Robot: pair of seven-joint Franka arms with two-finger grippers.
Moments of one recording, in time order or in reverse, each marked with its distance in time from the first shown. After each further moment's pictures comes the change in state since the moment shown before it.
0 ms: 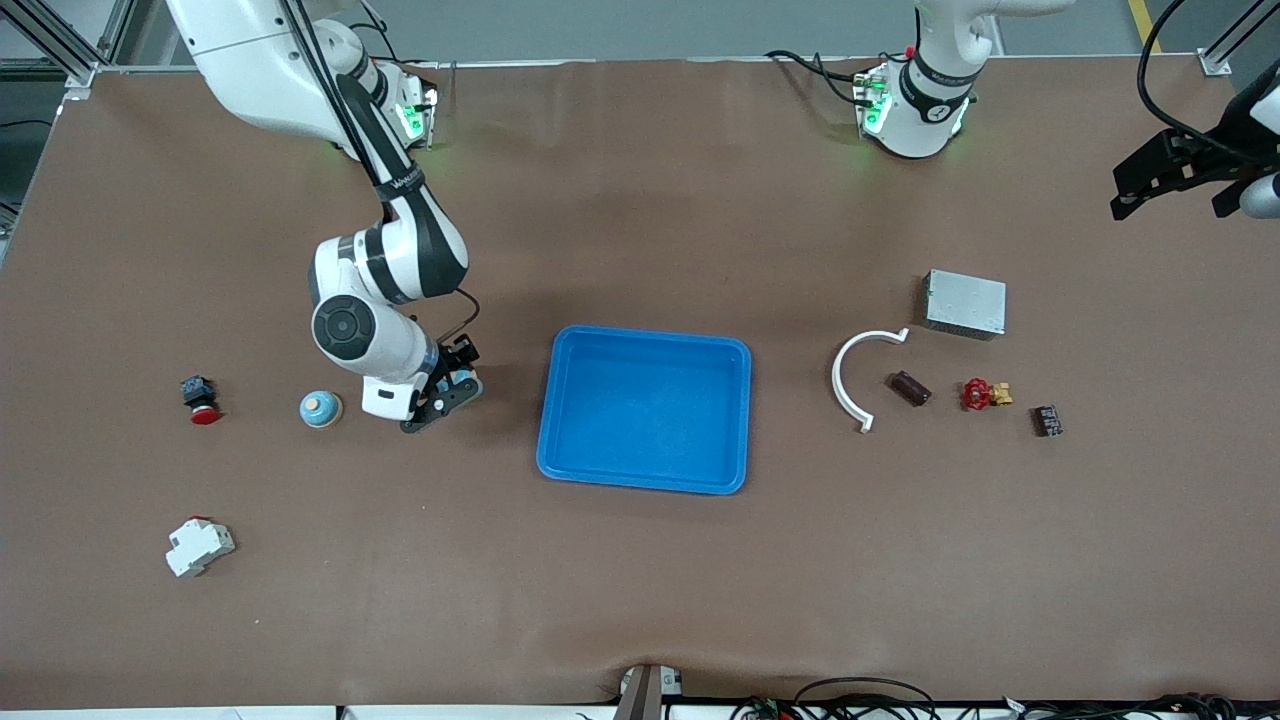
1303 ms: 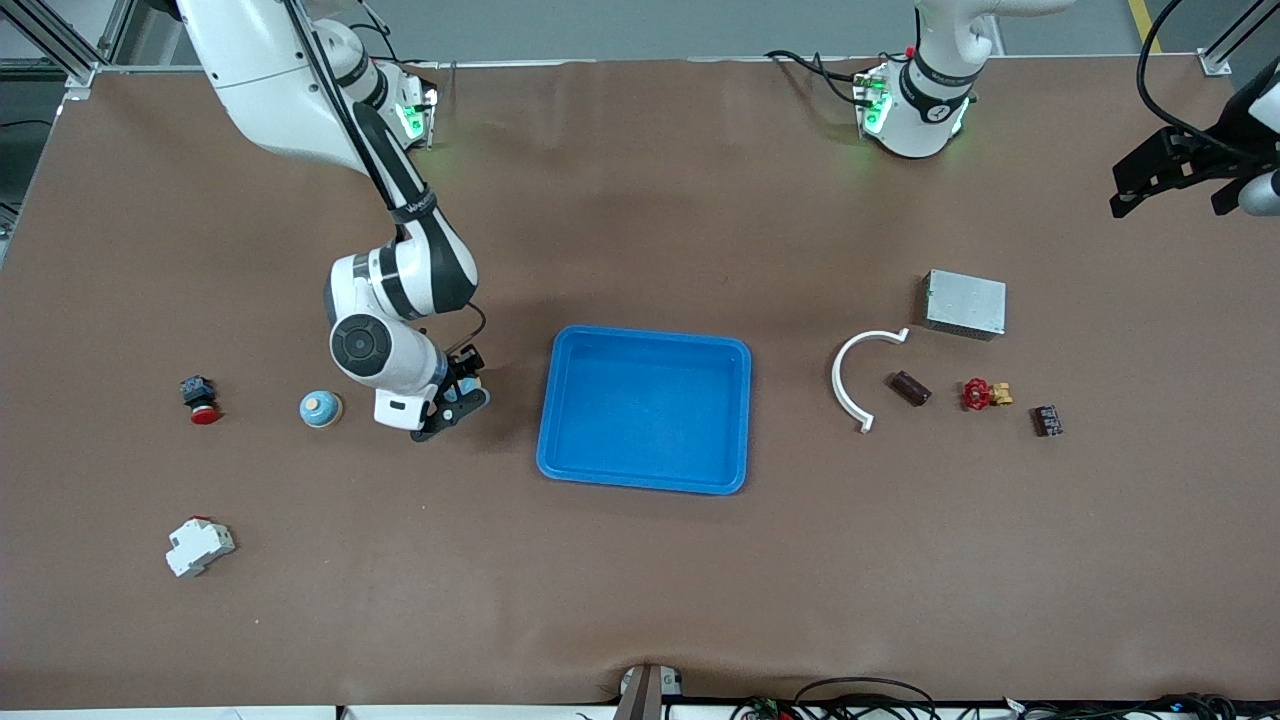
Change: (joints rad) left arm 0.000 -0.008 0.000 -0.010 0.000 0.000 0.000; right arm 0.000 0.075 -0.002 0.033 0.000 0.022 -0.001
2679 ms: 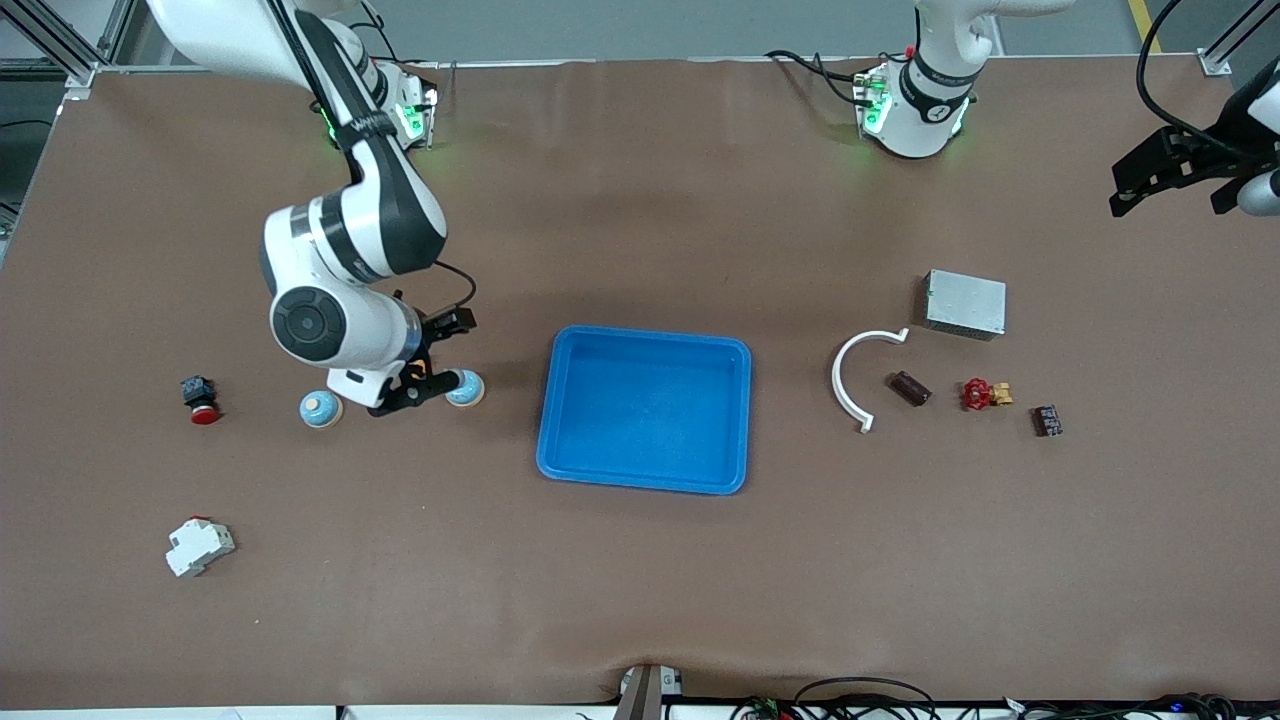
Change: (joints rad) left arm 0.000 -0.001 0.000 -0.001 0.000 -0.005 0.000; right arm -0.002 -0.212 -0.002 0.162 0.000 -0.536 0.283
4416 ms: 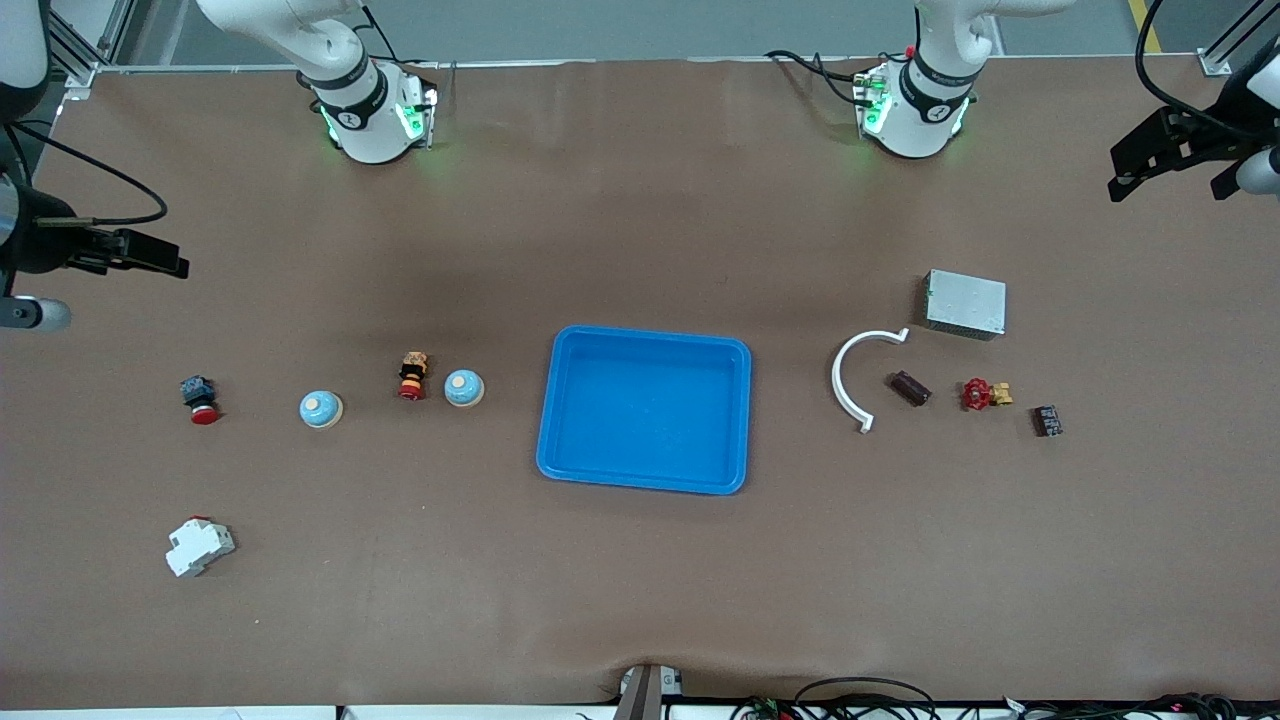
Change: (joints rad) left arm -0.006 -0.022 -0.008 0.001 0.000 -0.017 0.000; right arm -0.171 -0.220 -0.258 0.279 -0.108 -0.389 0.040
